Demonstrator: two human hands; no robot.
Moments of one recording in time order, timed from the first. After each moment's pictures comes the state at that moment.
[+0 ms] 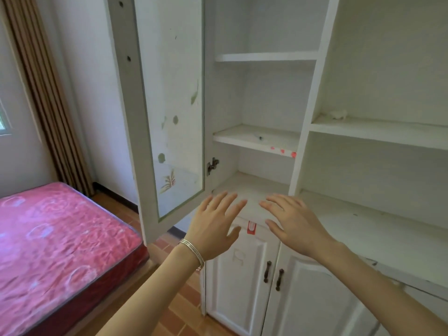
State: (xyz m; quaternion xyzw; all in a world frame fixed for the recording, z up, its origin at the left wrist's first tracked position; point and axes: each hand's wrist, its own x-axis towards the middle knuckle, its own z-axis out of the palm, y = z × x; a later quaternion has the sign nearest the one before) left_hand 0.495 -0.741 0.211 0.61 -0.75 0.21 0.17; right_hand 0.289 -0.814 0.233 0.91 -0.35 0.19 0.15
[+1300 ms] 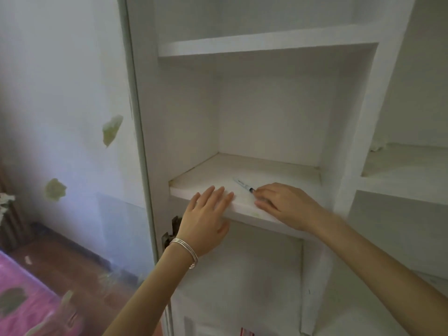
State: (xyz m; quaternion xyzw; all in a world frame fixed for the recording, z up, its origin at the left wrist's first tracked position) left_hand 0.582 -1.116 0.240 0.58 -0.74 0.23 0.24; right_hand 0.370 -1.172 0.303 0.92 -0.35 0.16 0.12
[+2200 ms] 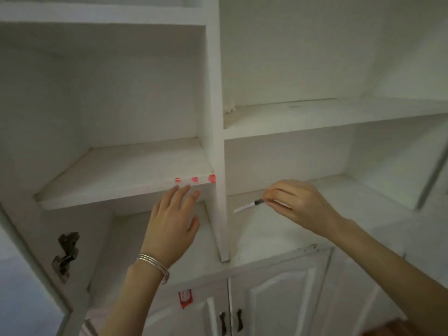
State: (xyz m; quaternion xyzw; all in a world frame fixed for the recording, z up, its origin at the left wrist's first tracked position) left_hand 0.498 -1.065 0.226 0.38 -0.86 0.10 0.31; right_hand 0.221 -0.976 0.255 0.81 -0.43 0.28 0.28
